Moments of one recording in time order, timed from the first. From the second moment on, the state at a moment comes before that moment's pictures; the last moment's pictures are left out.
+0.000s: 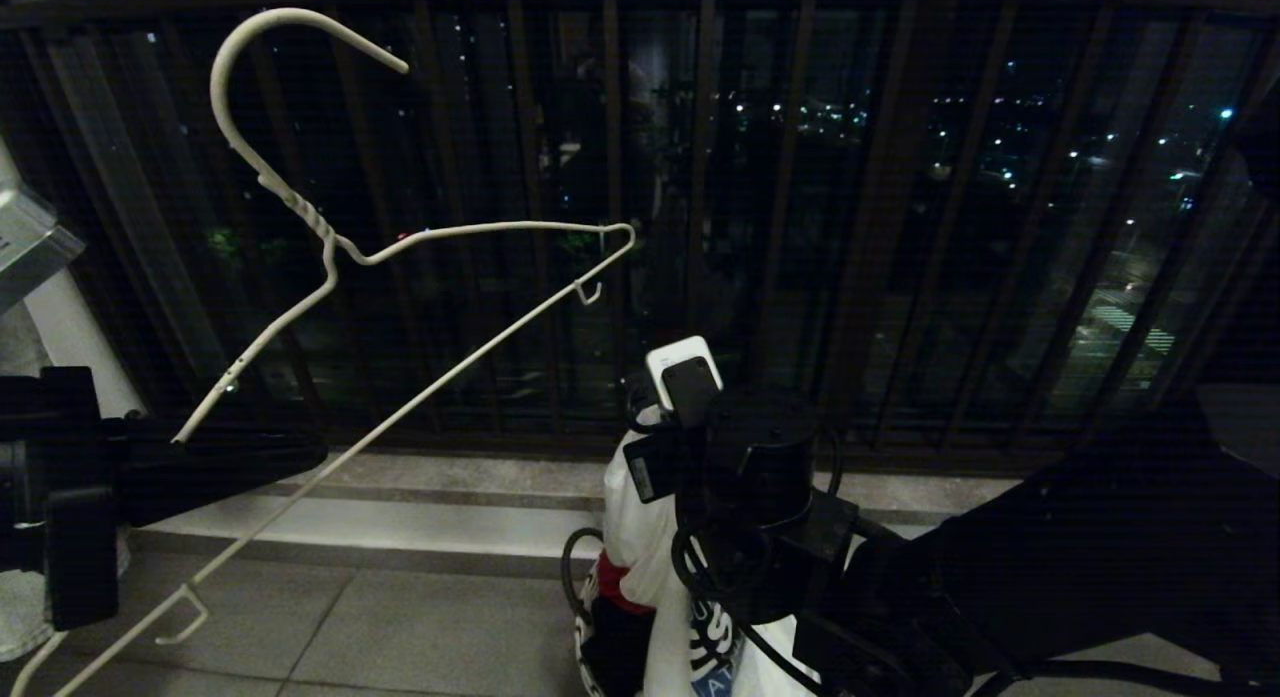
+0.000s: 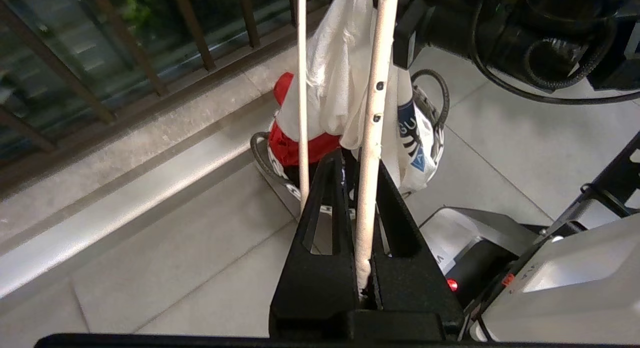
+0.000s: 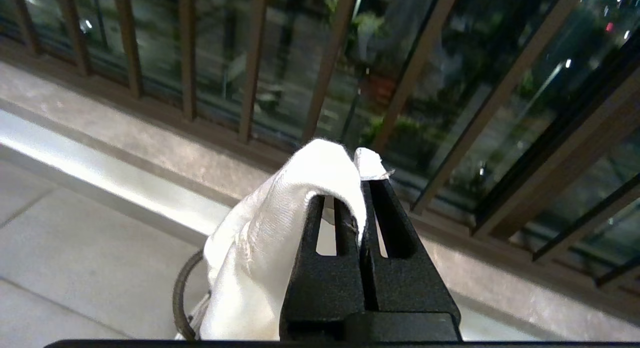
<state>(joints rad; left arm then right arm) -0.21 1.05 -0.96 0.30 -0.48 0.20 0.88 2.10 -1.03 -1.04 -0.65 -0.20</state>
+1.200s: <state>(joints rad) -0.21 1.09 -1.04 0.49 -0.37 0.23 0.73 1.98 -1.31 -0.43 -0.51 -0.18</state>
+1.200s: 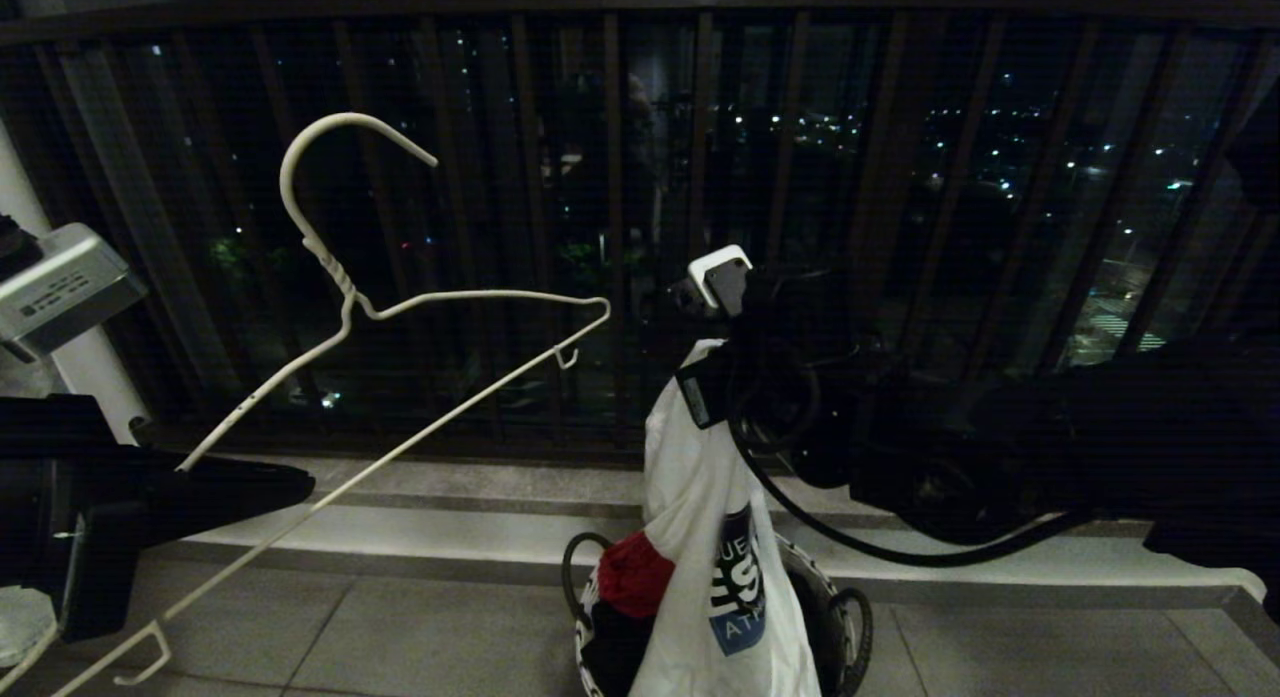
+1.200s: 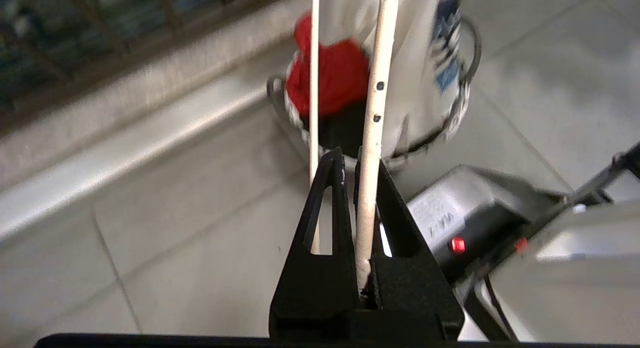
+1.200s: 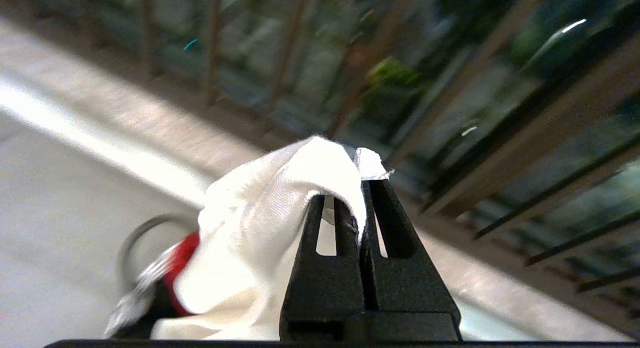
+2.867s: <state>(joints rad) -0.43 1.23 -0.97 0.36 -0.38 0.16 0.68 2.08 -1.95 0.50 -0.31 0.26</state>
